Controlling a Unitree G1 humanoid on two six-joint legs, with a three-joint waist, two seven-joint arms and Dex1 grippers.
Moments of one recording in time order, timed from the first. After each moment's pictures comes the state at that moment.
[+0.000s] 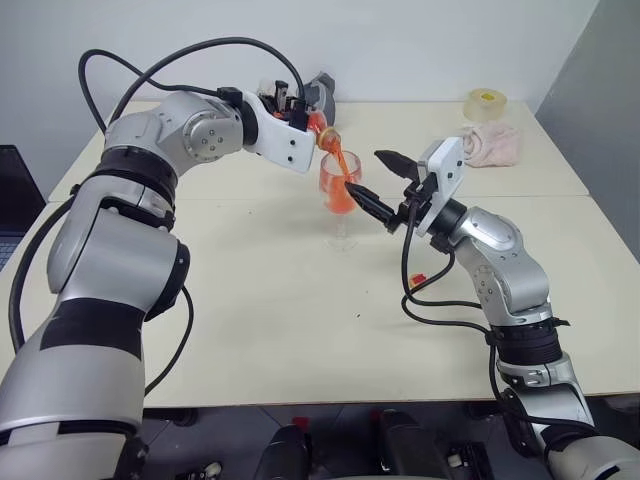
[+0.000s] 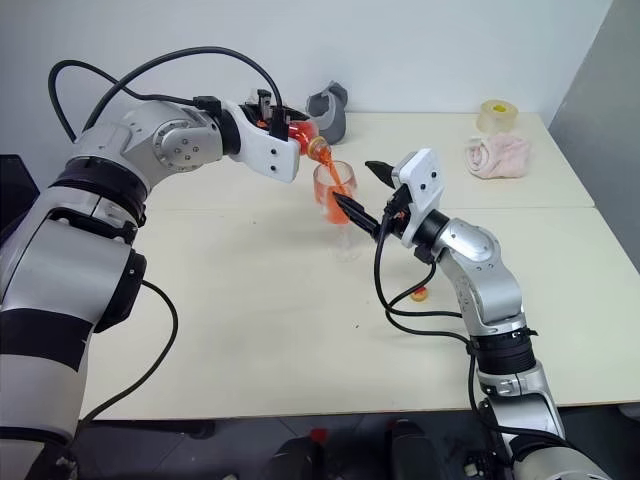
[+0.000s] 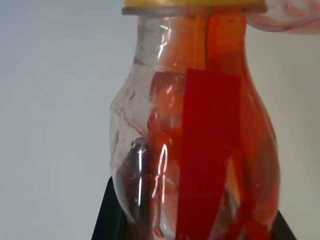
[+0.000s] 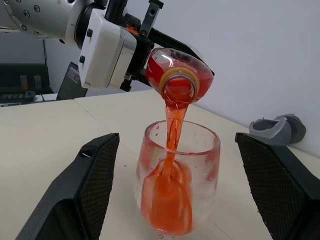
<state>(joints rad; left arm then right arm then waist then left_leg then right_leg) -1.55 0.60 -0.54 1.33 0.78 -0.88 -0.29 -0.65 -0.27 0.06 -0.09 0.30 0.33 0.63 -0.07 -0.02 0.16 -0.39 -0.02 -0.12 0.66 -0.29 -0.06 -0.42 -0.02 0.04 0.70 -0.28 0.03</state>
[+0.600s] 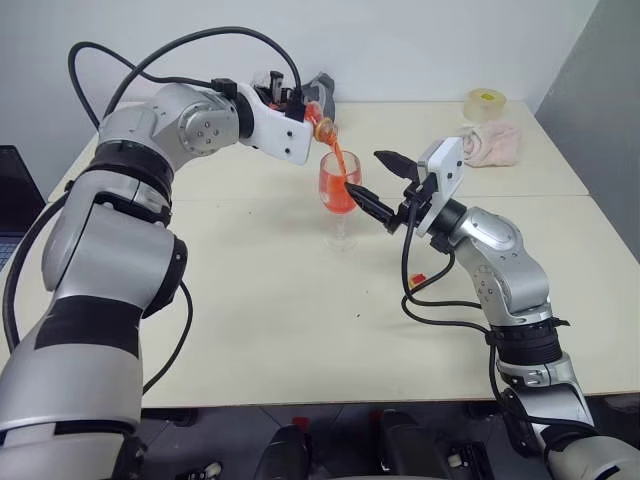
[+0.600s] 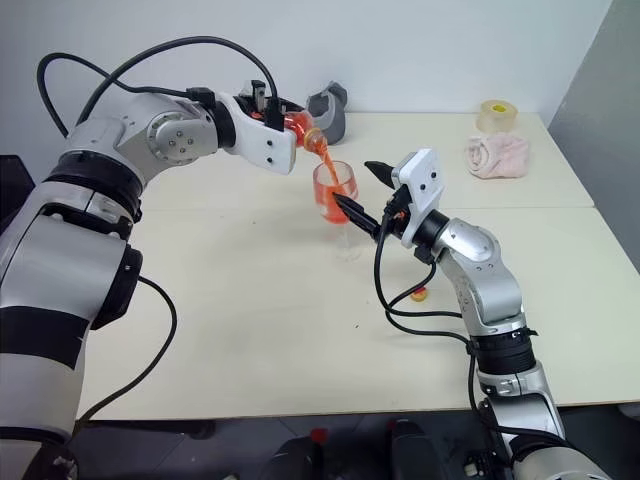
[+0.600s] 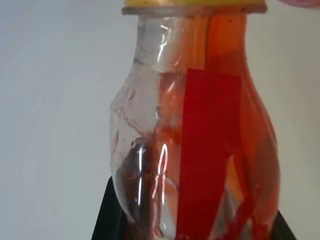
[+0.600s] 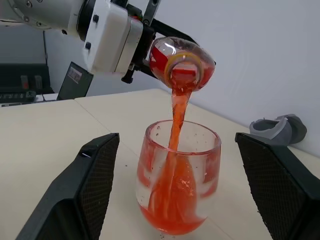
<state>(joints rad) -1.56 0.58 -0.46 1.35 0.68 -0.83 -0.40 -0.65 -0.27 0.06 -0.09 0.30 0.33 0.63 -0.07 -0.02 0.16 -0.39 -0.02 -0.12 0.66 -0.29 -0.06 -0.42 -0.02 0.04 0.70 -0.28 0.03</state>
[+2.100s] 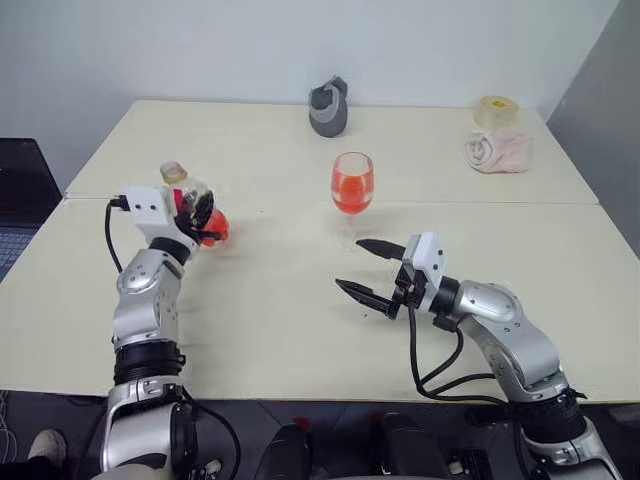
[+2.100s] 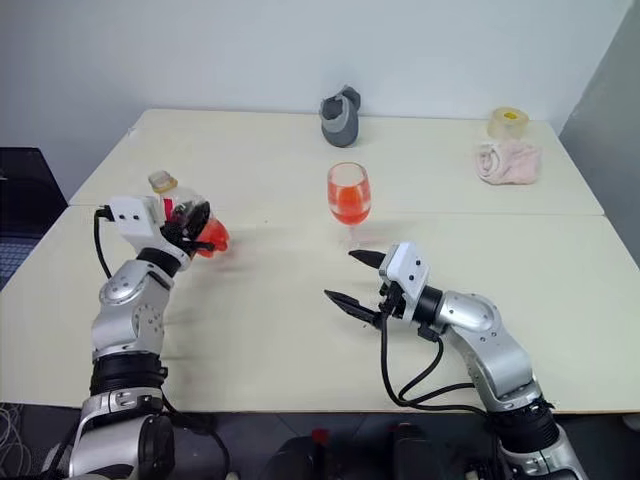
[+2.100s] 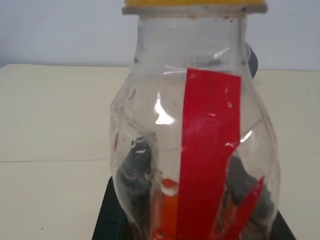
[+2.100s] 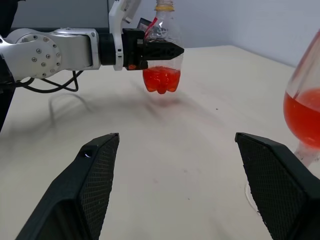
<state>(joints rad) -0.52 0.40 0.35 0.41 -0.27 0.08 -0.42 -0.29 -0.36 0.21 -0.34 0.30 0.35 0.73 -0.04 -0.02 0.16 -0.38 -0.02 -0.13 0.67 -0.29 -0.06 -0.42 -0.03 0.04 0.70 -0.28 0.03</state>
